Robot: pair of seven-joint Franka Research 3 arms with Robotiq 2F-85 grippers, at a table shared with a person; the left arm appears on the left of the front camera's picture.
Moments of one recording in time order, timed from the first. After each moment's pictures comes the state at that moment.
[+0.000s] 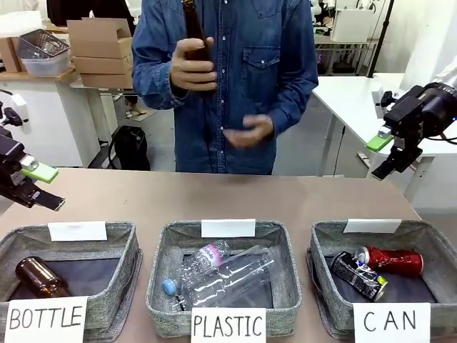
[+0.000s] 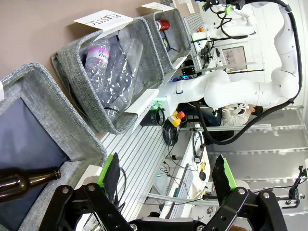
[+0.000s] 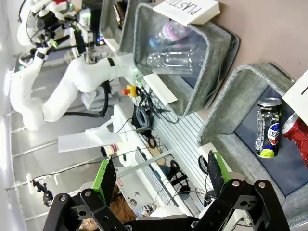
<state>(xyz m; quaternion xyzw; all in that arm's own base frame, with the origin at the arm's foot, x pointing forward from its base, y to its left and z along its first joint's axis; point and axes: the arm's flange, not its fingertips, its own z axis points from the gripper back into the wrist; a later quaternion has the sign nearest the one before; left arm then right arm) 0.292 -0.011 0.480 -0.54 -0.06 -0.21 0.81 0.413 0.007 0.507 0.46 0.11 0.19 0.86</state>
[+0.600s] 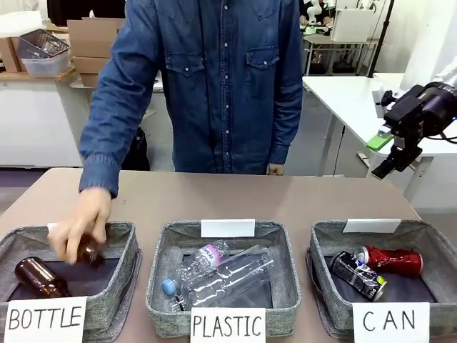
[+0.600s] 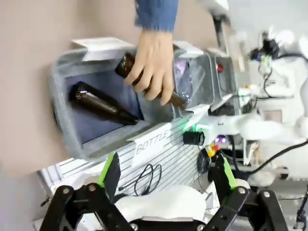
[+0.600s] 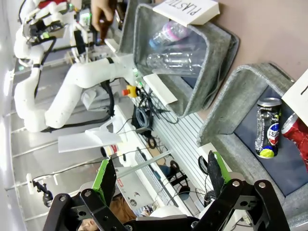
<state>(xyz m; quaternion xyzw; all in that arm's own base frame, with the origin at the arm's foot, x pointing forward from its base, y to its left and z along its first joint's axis) 0.191 0.201 0.532 -0.44 -0.16 -0.05 0.88 0.414 0.006 0.507 0.46 0.11 0.19 0.86</state>
